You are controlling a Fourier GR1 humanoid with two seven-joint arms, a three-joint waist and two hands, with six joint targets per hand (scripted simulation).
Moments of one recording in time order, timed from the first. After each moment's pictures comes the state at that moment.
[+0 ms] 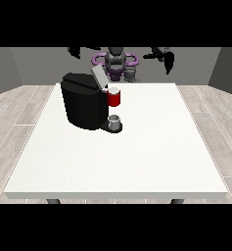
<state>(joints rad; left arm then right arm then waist) -0.47 0.02 0.31 -0.92 -0.17 -0.31 -0.22 -0.27 -0.18 -0.03 -1.42 -0.04 0.02 0.02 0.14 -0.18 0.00</state>
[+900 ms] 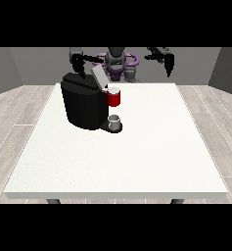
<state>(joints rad) -0.30 0.02 0.21 -1.29 -0.04 -0.28 -0.07 -0.47 -0.18 -0.10 -1.18 -0.05 0.05 -0.04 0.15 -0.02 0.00</state>
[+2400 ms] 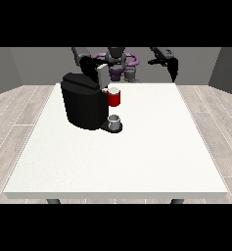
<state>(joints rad) -0.27 0.11 0.20 -1.34 0.03 -0.21 -0.09 -0.72 -0.14 -0.07 -1.03 0.02 0.06 -0.04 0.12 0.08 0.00</state>
